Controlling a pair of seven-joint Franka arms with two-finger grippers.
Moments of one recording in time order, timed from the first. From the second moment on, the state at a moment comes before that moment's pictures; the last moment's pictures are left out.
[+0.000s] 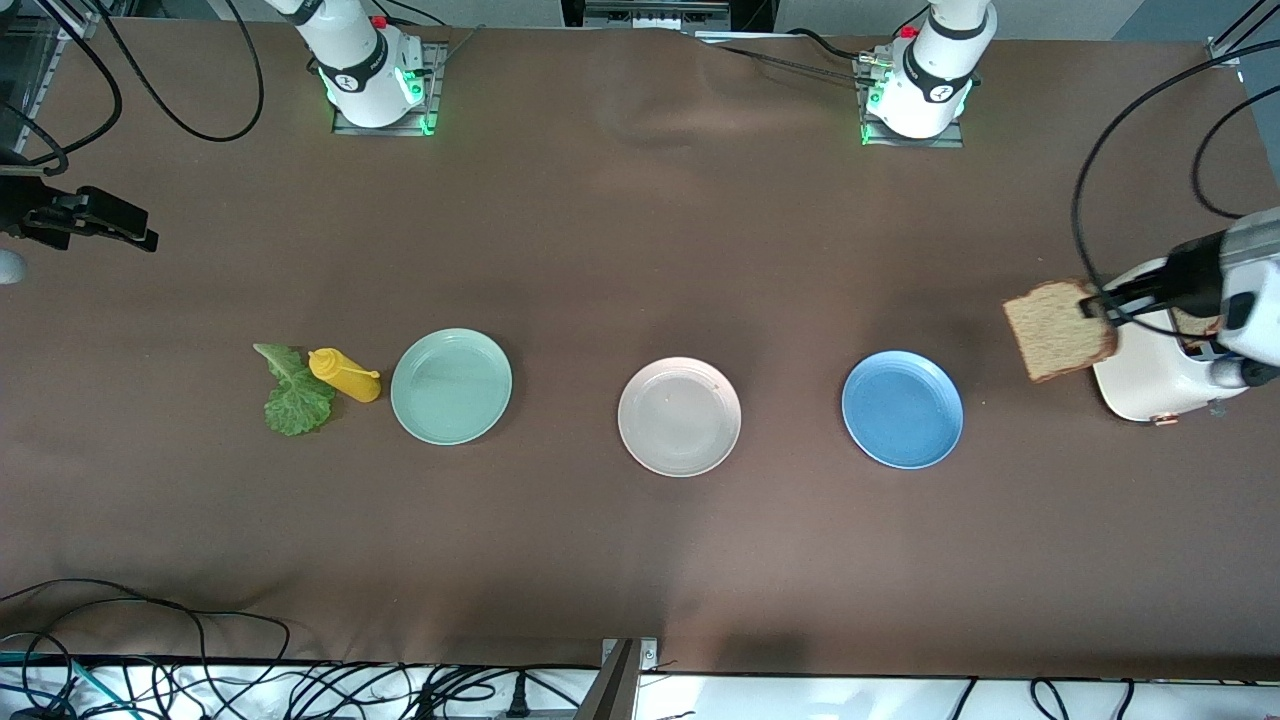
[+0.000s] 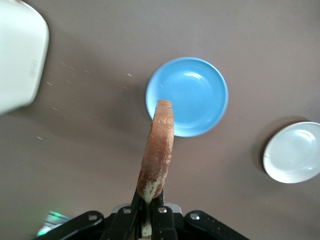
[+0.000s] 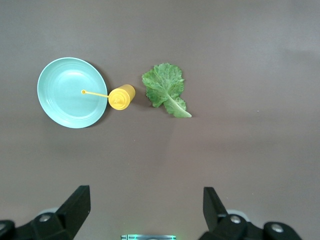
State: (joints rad) left arm 0.29 0.29 -0.34 -1.44 -0.11 1.50 -0.57; right arm 0.08 0.09 -0.13 -1.49 0.01 1.47 -0.04
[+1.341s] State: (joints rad) left arm -0.17 0.62 -0.34 -1.45 -0.36 2.19 -0.96; right arm 0.08 0.09 -0.14 -1.49 0.01 1.47 -0.04
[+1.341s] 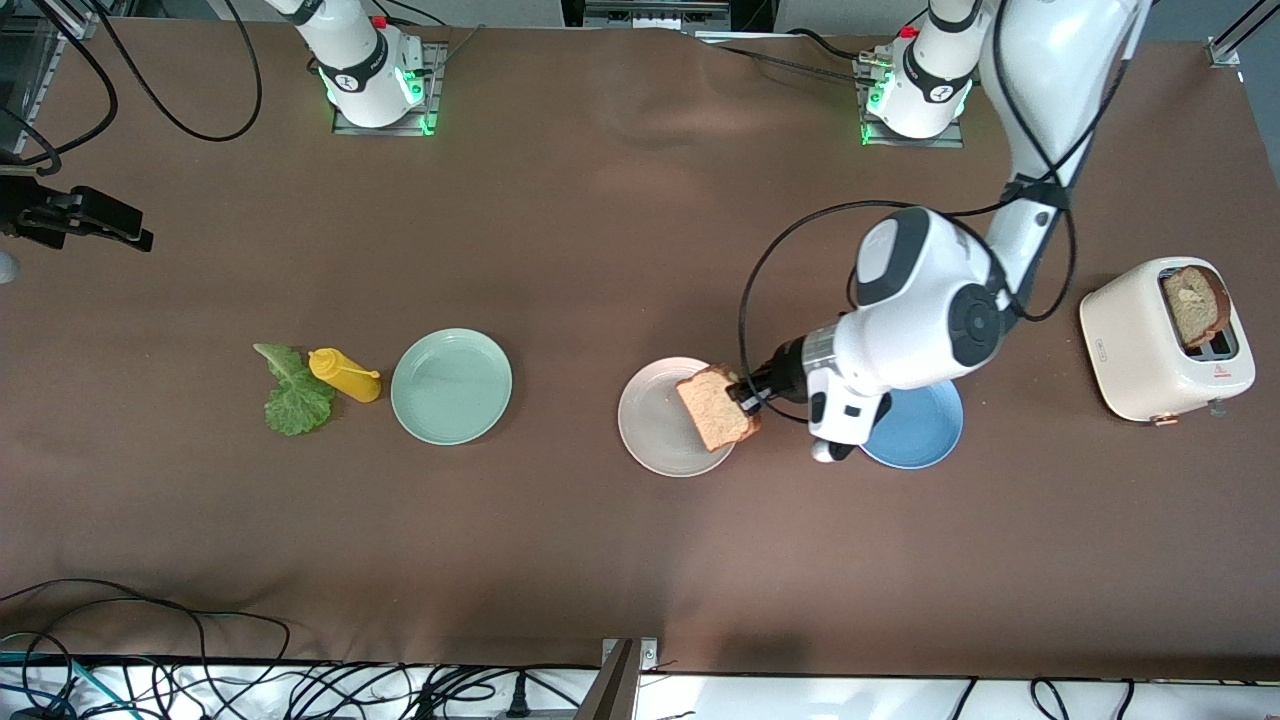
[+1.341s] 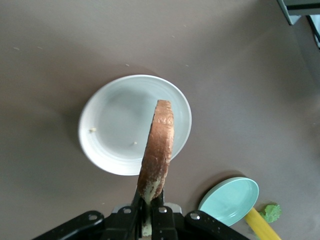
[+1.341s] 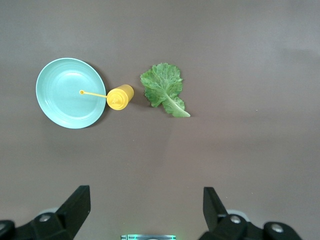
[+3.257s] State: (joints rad) left arm -0.28 0.73 -0.33 -1.55 -0.35 2.48 -0.99; right arm 0.08 0.09 -0.14 -1.49 0.01 1.47 -0.04
